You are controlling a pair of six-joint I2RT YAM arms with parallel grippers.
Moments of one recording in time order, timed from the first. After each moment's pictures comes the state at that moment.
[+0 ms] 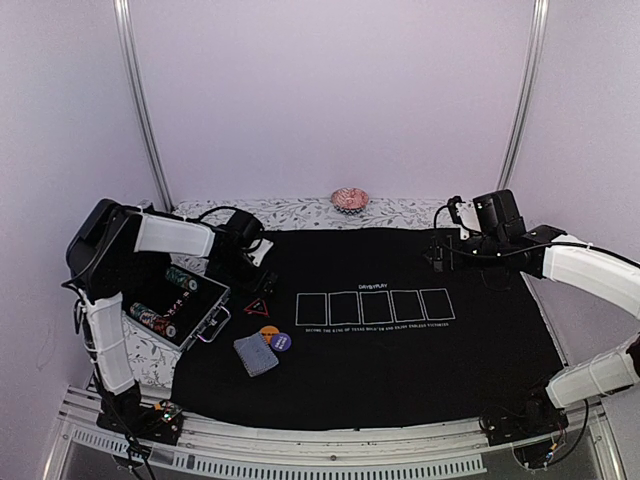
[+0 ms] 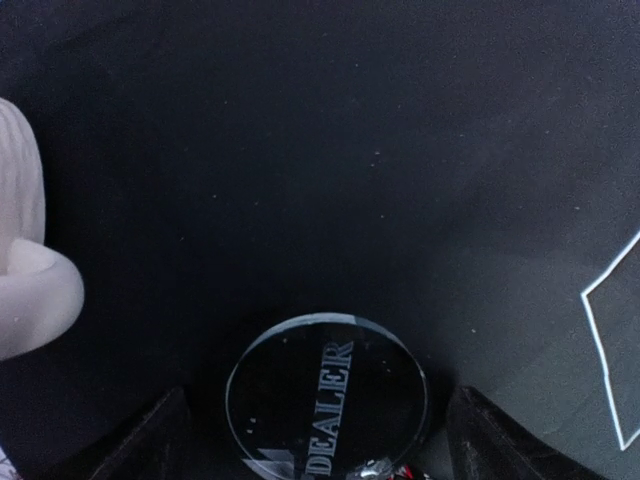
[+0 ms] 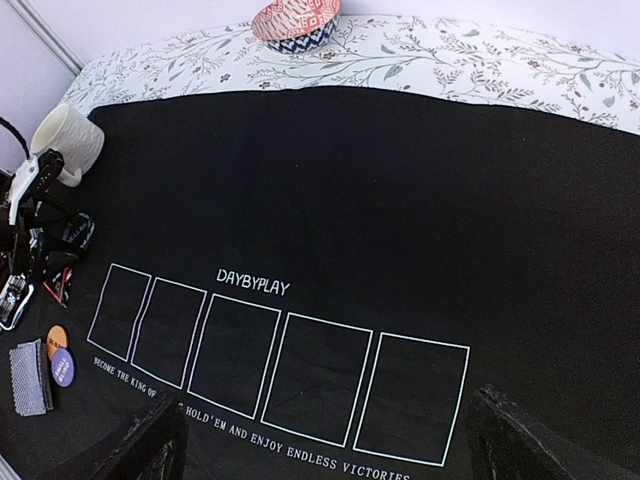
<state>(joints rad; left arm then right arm) -0.50 1.98 1.24 -0.39 0.01 0.02 0.47 1.27 0.92 -0.36 0.00 0.28</state>
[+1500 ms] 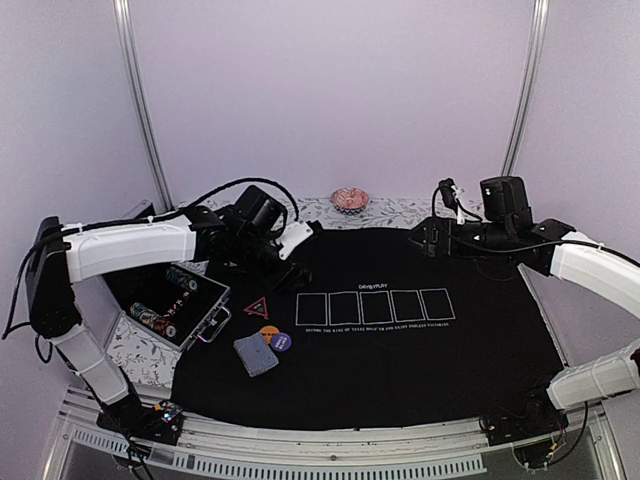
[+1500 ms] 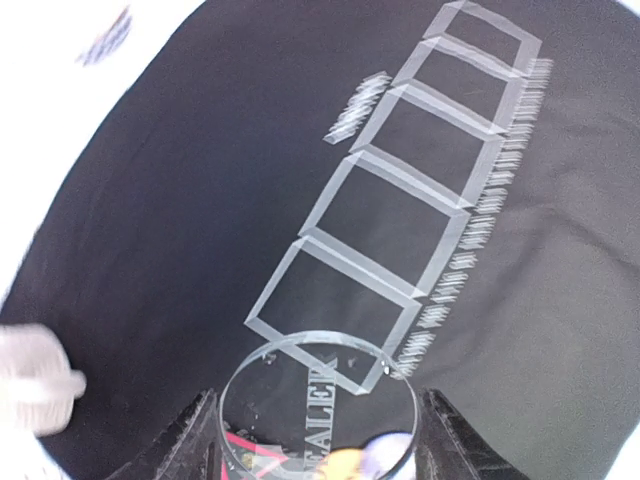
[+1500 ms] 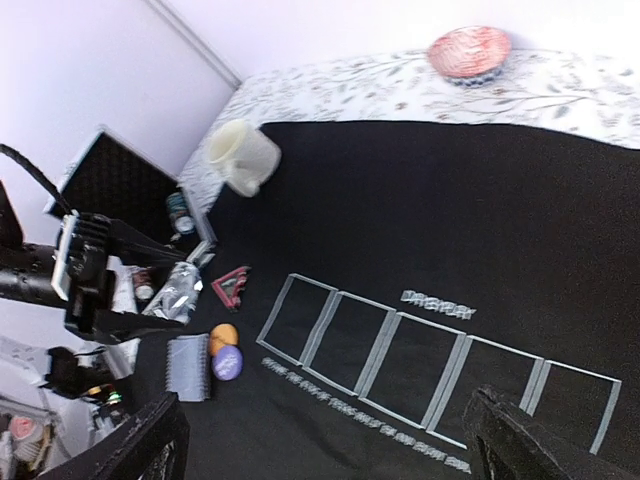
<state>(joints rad) -0.79 1.67 1.28 -0.50 0.04 0.19 0.51 1.22 0.97 -0.30 -0.28 0.40</state>
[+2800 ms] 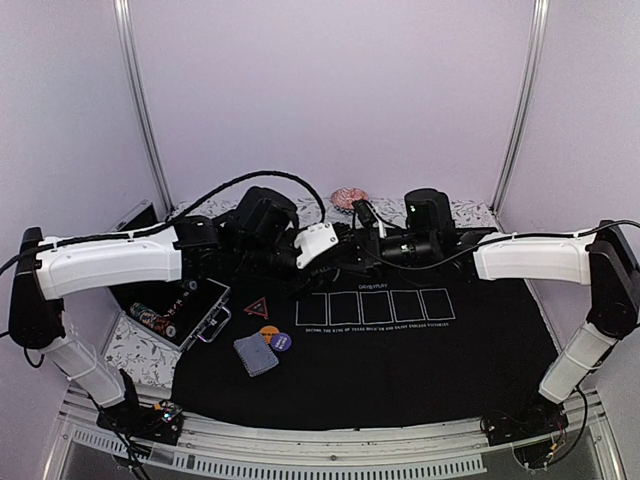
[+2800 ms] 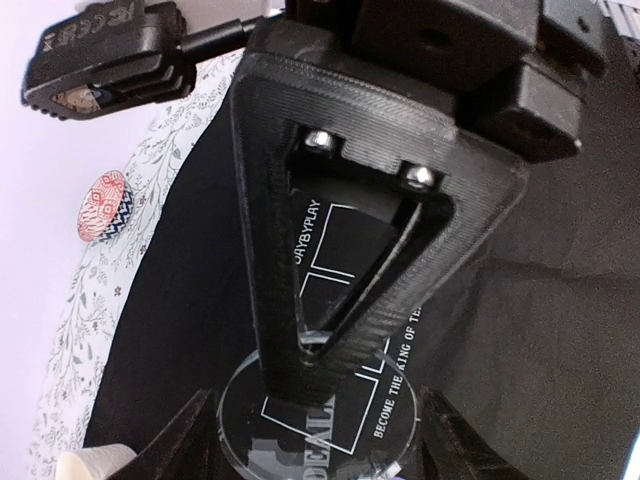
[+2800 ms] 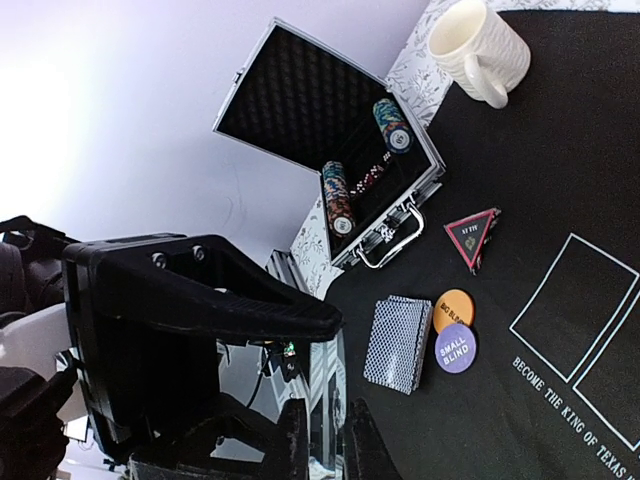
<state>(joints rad) -1.01 1.56 1.27 -0.37 -0.06 0.36 0.76 1.64 1.07 0.22 -0.69 0.78</state>
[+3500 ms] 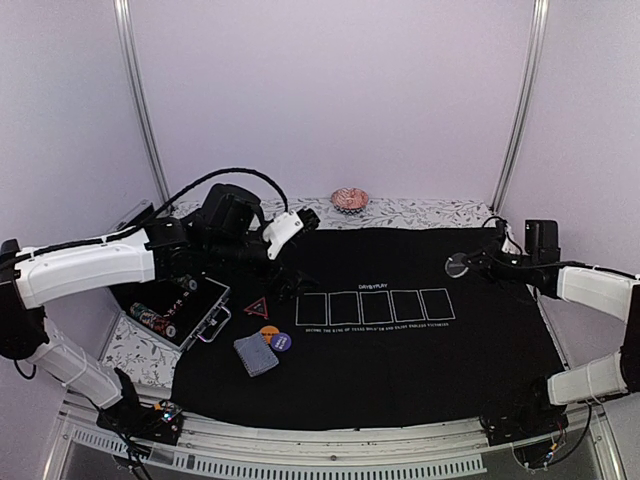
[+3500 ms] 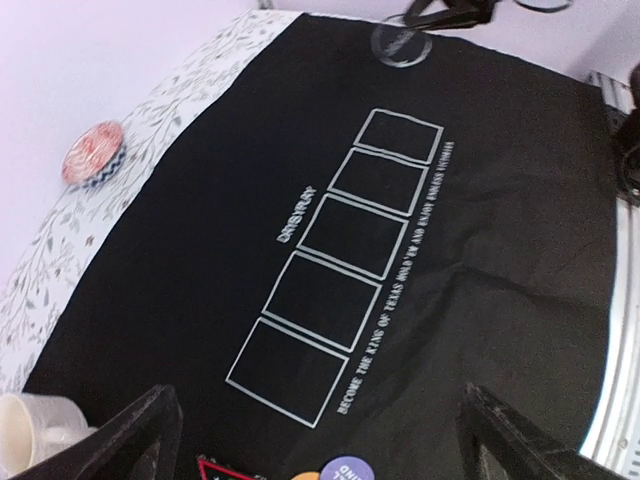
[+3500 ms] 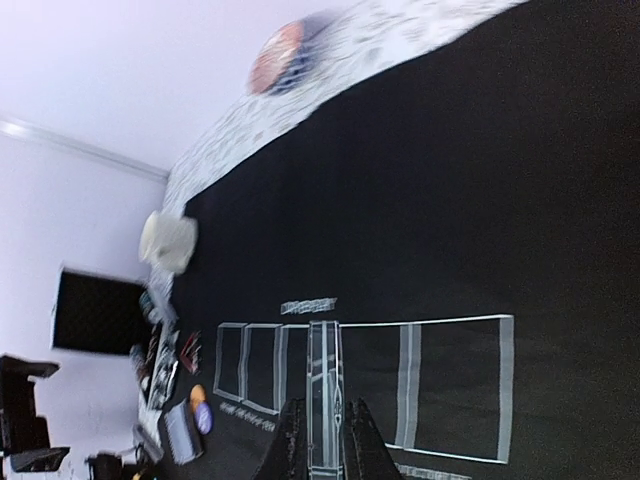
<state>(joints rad) -0.92 1.42 1.15 -0.34 0.08 0.21 0.11 1.25 0.66 0.02 -0.59 0.62</state>
